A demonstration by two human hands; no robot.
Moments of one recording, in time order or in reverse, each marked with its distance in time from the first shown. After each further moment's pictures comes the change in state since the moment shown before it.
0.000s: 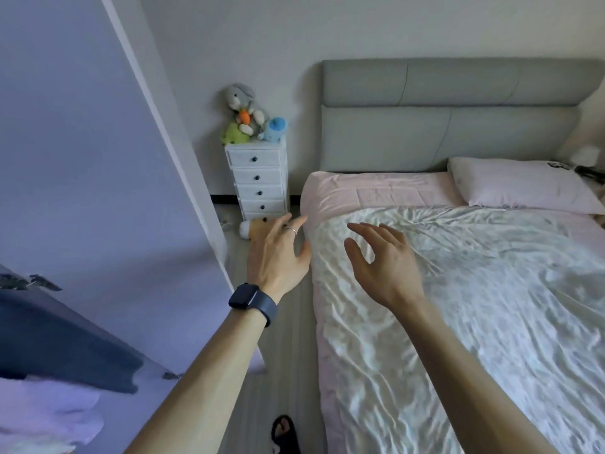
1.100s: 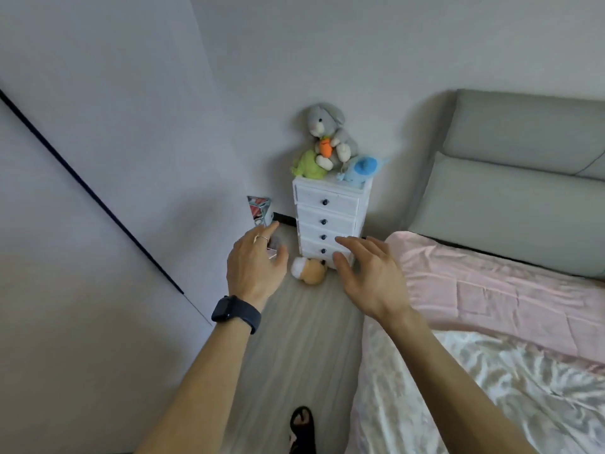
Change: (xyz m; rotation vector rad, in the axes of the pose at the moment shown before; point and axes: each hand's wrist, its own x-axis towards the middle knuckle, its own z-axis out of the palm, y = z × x) left_hand 0.404 -0.204 0.056 0.013 0.202 -0.502; right_hand 0.459 0.028 0.286 0.148 -0.352 -0.198
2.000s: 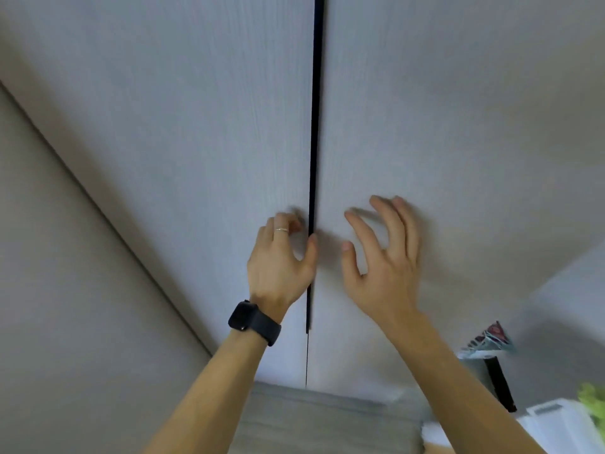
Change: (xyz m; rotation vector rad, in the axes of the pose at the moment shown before) left_hand 0.122 -0.123 -0.122 0.274 1.016 -0.776; right_hand 0.270 -0.271 0.213 0.651 0.043 -1.298
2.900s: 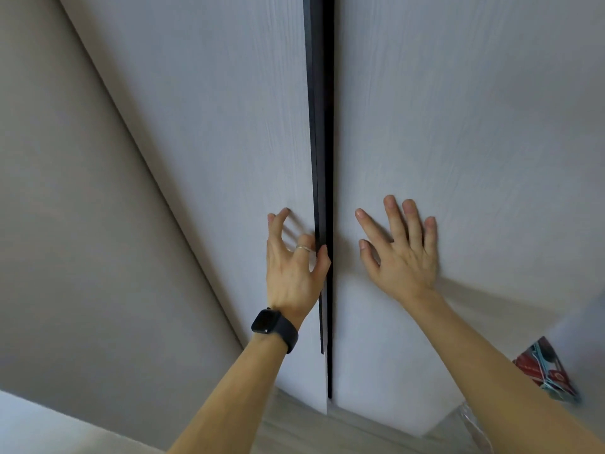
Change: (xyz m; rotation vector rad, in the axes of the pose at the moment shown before) left_hand -0.035 0.008 -0.005 0.063 0.170 0.088; right_hand -0.009 0.058 0.040 -0.298 0.041 -0.250
